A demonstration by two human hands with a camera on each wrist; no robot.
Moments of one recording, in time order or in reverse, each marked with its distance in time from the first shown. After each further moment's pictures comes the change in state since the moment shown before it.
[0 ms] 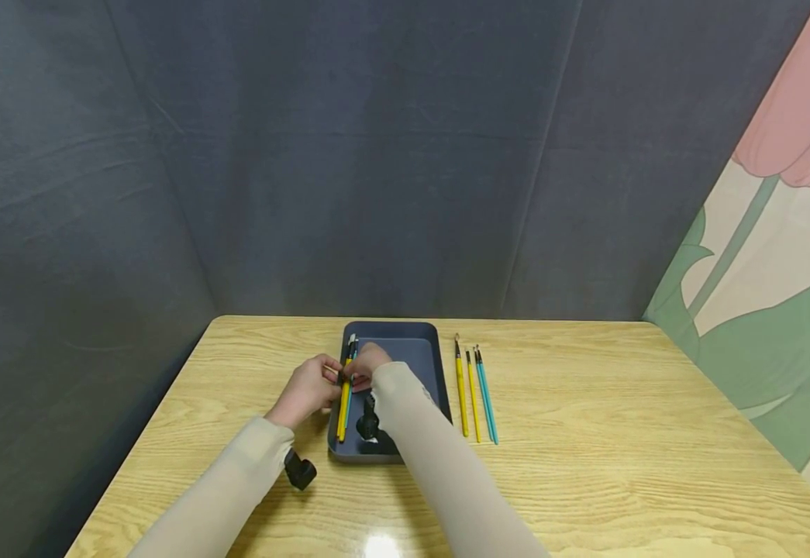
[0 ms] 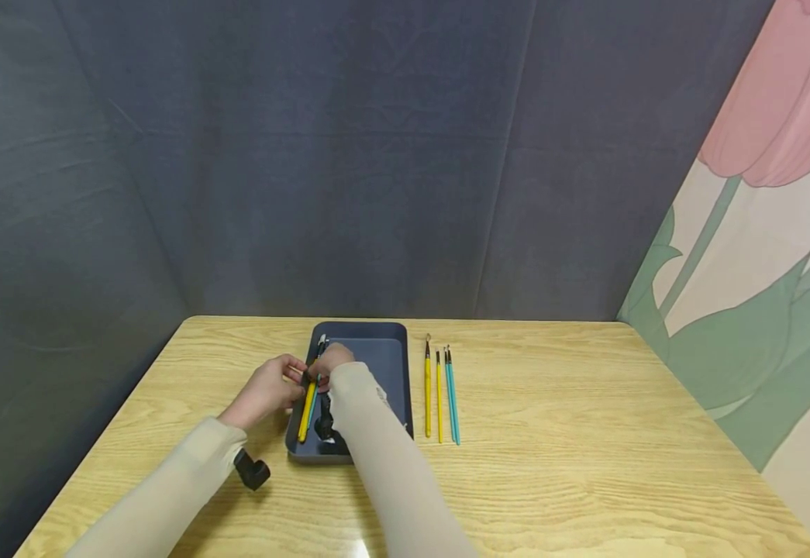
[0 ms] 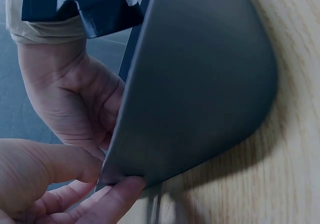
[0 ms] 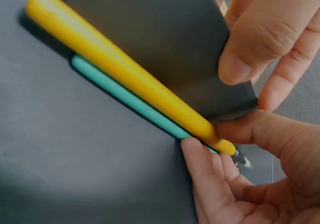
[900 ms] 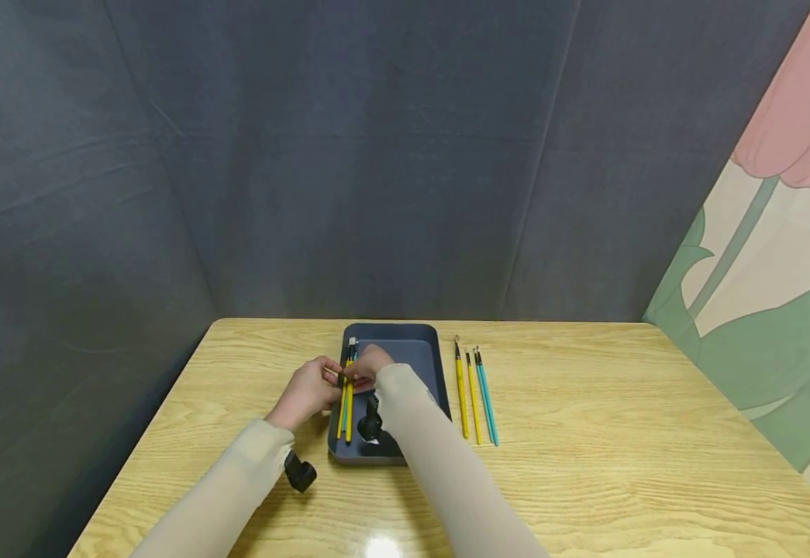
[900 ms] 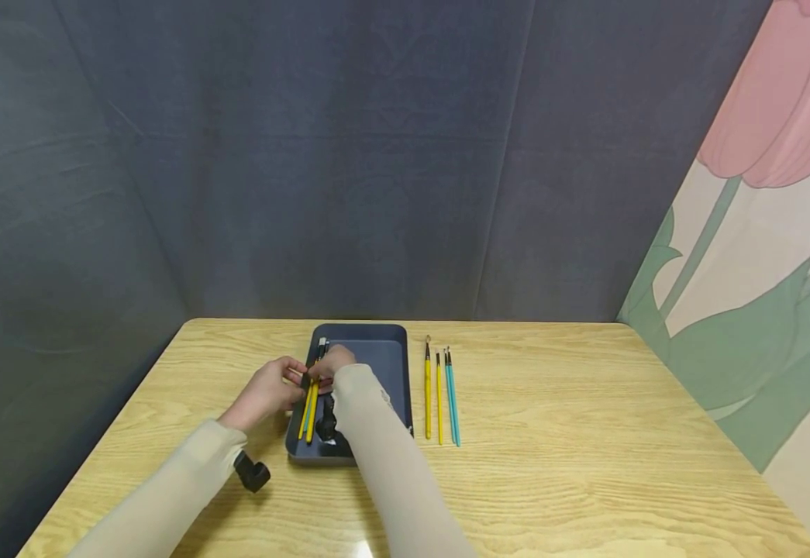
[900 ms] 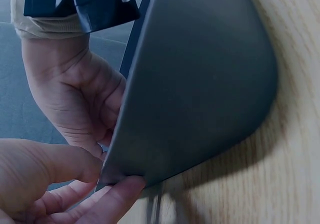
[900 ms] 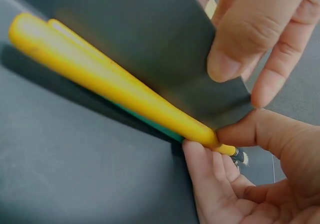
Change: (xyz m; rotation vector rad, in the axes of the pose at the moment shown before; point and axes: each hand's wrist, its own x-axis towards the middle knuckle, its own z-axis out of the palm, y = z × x) left_hand -0.002 0.003 -0.001 -0.003 0.004 0.000; right_hand -0.010 -0.002 -0.006 0.042 -0.028 0.004
